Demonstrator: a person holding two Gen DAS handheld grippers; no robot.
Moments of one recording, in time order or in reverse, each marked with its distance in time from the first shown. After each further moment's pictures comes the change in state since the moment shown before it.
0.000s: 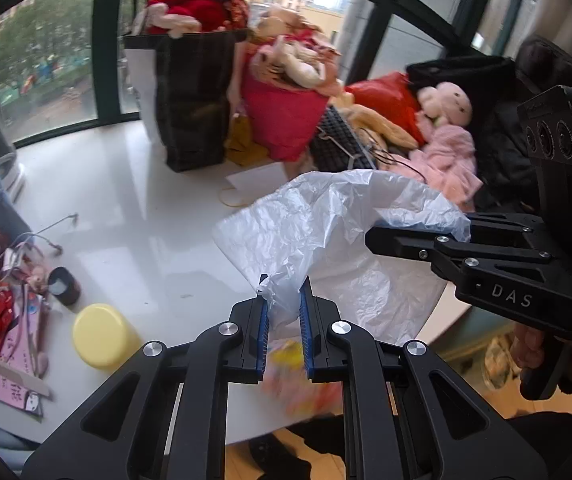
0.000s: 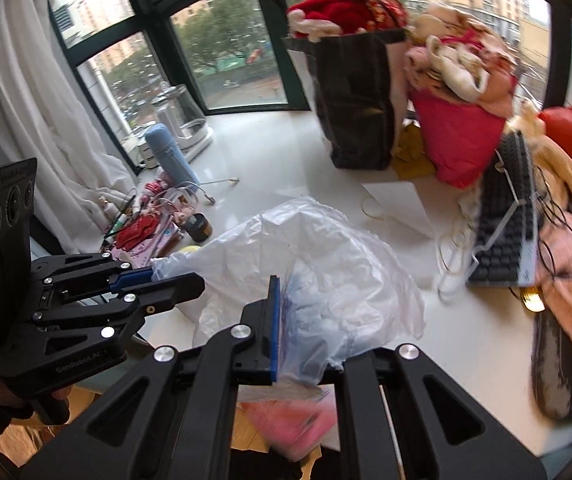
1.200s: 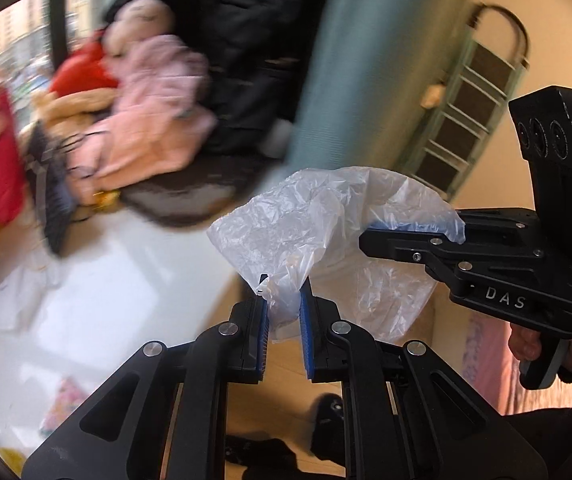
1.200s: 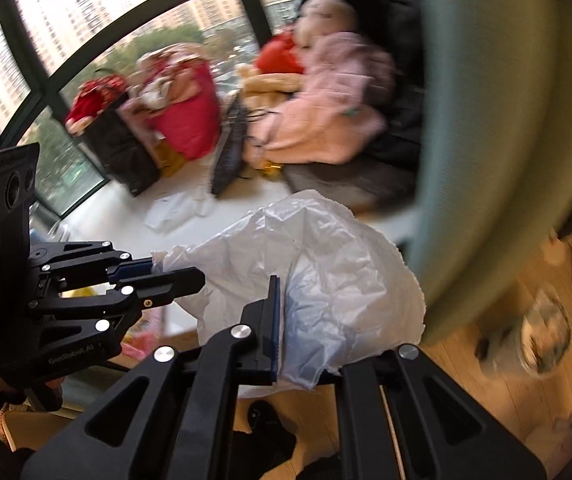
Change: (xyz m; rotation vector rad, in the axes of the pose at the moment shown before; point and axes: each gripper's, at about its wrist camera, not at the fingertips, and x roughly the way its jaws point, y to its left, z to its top) left arm 0.060 -0.359 -0.076 0.636 0.226 -0.480; right arm -0.233 -0.150 -0.261 0.607 -0.177 -0.412
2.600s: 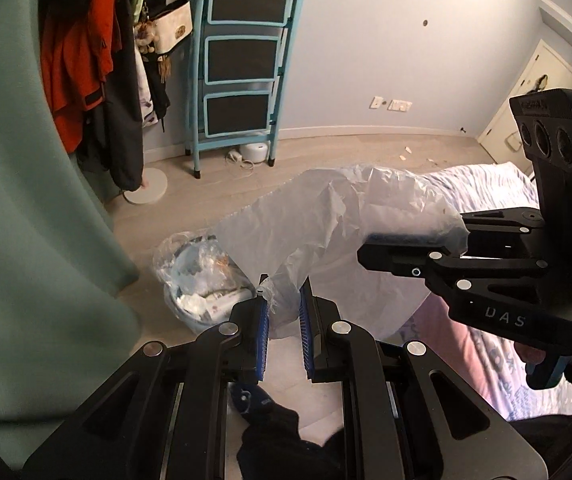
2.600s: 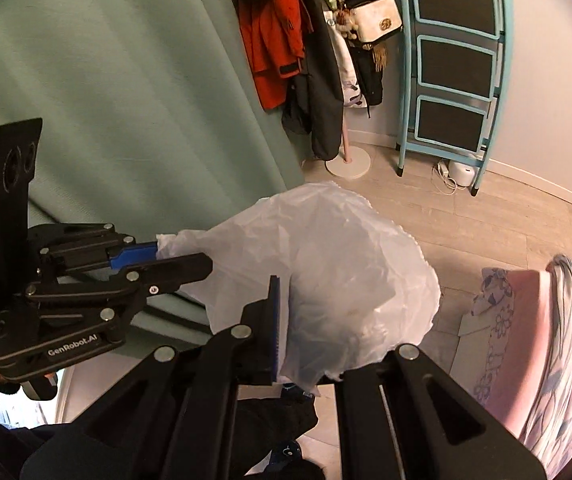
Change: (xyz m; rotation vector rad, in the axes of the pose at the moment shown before) left arm 0.308 -0.392 0.193 0.602 0.220 -0.479; right arm -0.154 -0.401 -0.100 0.618 -0.120 -0.449
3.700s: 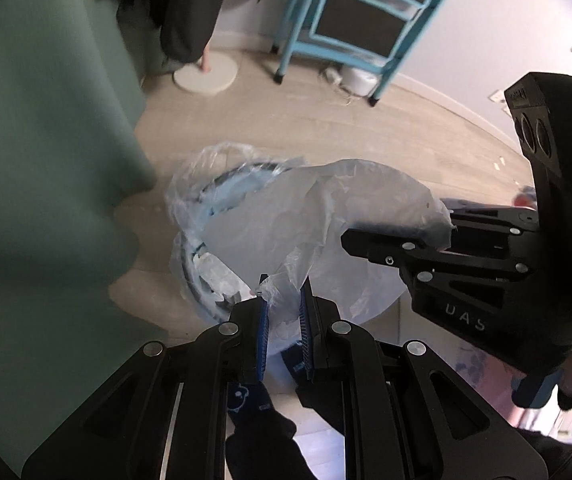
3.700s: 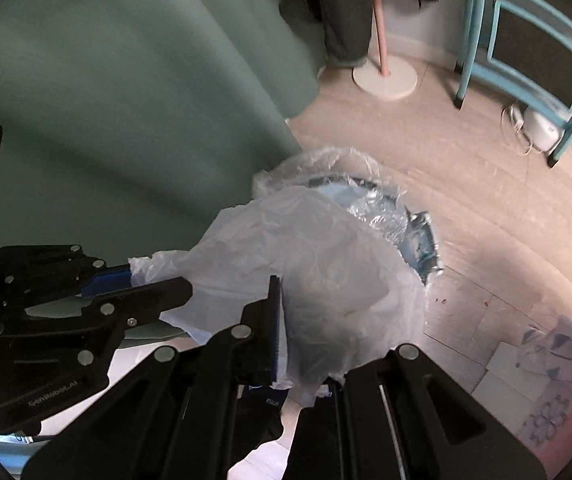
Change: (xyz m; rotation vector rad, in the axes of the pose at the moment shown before) left arm 0.278 0.138 -0.034 -0.387 0.257 0.143; right arm 0.316 -0.114 0.029 -0.092 0.344 0.122
